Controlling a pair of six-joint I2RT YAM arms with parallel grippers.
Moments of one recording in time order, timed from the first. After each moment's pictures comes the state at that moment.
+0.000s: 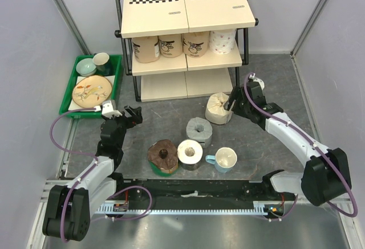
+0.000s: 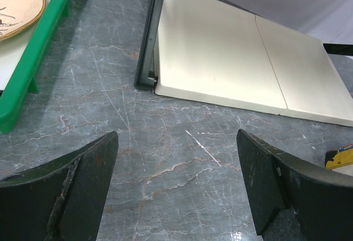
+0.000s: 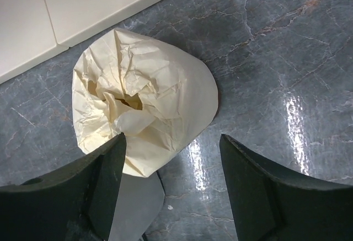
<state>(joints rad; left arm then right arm) -0.14 0.91 0.16 0.64 -0.10 -0.41 0.37 1.26 0.89 -0.38 0.13 0.68</state>
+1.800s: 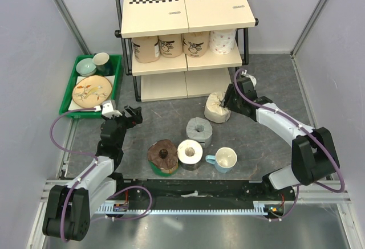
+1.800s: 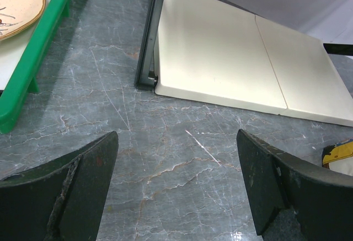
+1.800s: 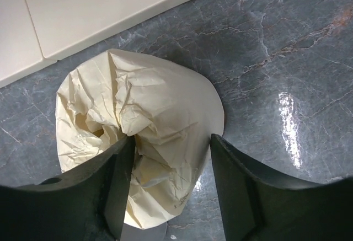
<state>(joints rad) -0.14 0.91 0.16 0.64 -0.10 -0.41 0.38 1.46 0.95 -0.28 0.14 0.67</state>
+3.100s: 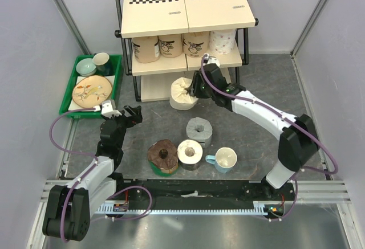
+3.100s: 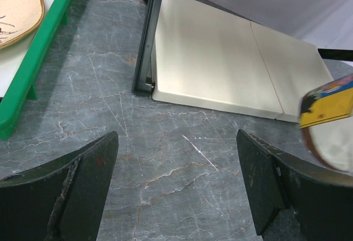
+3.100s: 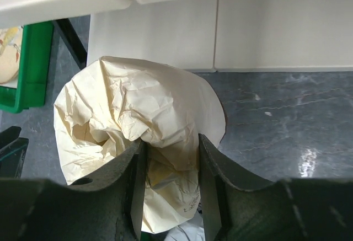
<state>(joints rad) -0.14 0.91 0.16 0.66 -0.10 -0.41 0.65 1.62 1.34 -0.29 0.16 0.63</state>
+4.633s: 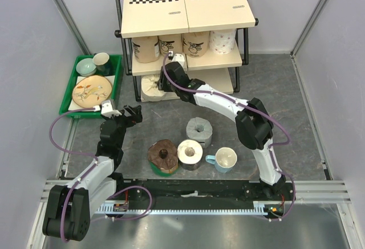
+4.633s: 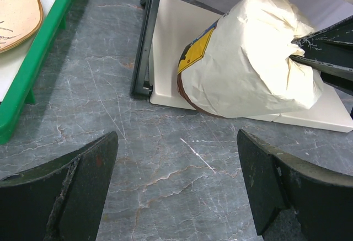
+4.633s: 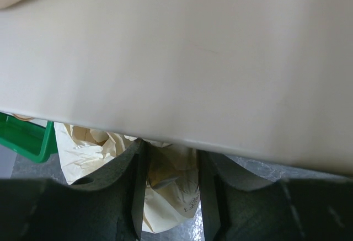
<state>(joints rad) -0.14 0.91 0.16 0.68 -0.10 -0.41 0.81 2.13 1.81 -0.17 0.27 0.63</state>
